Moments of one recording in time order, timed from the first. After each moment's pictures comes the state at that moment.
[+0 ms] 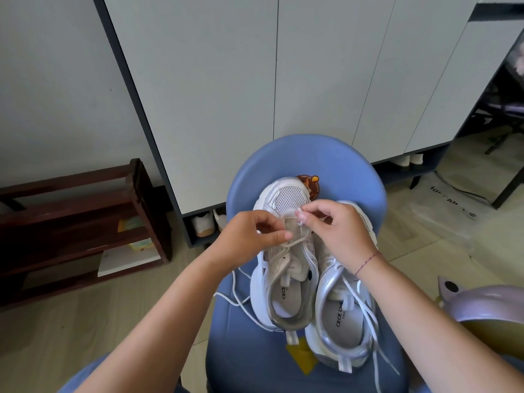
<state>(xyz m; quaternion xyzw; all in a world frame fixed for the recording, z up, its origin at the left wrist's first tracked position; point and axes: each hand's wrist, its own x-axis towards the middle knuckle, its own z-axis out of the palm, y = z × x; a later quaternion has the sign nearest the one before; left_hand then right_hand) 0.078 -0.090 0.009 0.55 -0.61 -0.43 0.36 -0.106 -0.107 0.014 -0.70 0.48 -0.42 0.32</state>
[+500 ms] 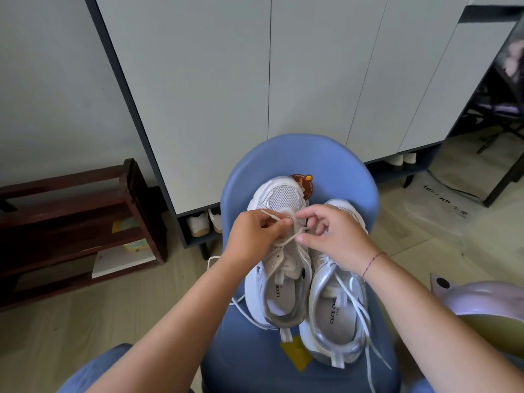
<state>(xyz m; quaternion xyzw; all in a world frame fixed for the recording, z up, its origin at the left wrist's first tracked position) 0.049 -0.092 0.002 0.58 -0.55 -0.40 0.44 -0.119 -0.102 0.014 -0.72 0.52 -0.31 0.33</state>
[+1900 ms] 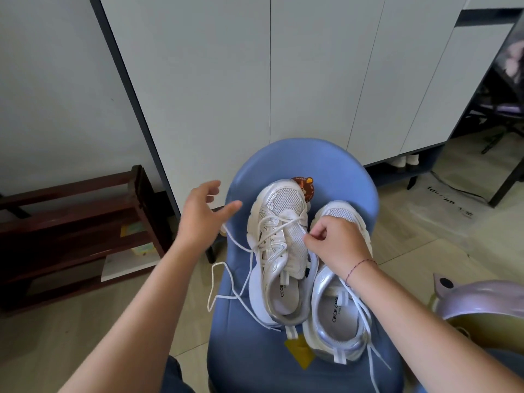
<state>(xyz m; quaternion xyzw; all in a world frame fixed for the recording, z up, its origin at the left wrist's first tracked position) 0.125 -0.101 0.015 0.68 -0.54 -0.22 0.45 -0.112 -0.092 0.006 -0.69 0.63 -0.29 0.23</state>
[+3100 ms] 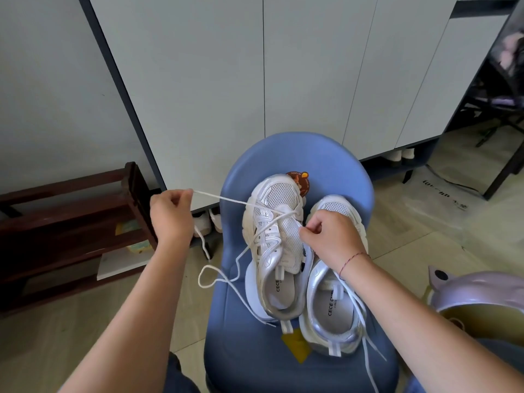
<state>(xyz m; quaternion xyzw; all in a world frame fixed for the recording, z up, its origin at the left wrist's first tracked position) 0.157 -0.120 -0.009 0.76 -0.39 -0.13 0.51 -0.111 -0.094 0.003 -0.69 0.62 -0.30 0.23</state>
